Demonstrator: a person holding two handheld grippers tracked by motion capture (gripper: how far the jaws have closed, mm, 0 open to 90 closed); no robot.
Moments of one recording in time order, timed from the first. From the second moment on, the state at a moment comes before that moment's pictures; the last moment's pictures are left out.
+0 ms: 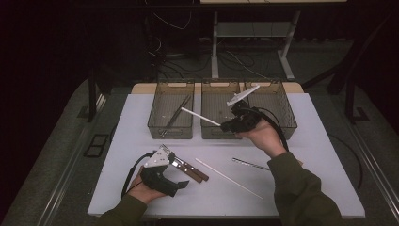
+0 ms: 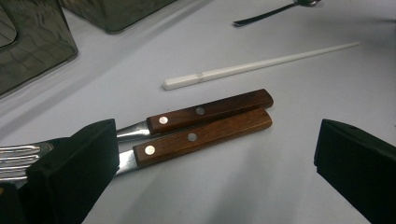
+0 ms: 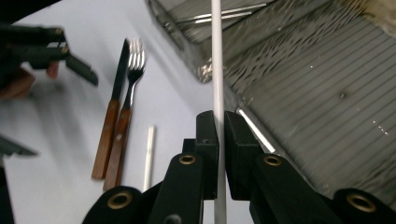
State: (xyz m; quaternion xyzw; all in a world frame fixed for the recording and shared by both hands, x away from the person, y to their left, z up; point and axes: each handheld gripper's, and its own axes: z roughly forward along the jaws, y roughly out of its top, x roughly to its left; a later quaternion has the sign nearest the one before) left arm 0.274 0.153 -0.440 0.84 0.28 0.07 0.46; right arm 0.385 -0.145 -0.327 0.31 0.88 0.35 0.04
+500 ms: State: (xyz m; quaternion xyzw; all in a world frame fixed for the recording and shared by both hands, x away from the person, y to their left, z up) left arm 0.274 0.151 -0.440 0.84 0.27 0.06 0.46; right arm 0.429 -0.089 -0.324 0.33 0.89 0.33 0.05
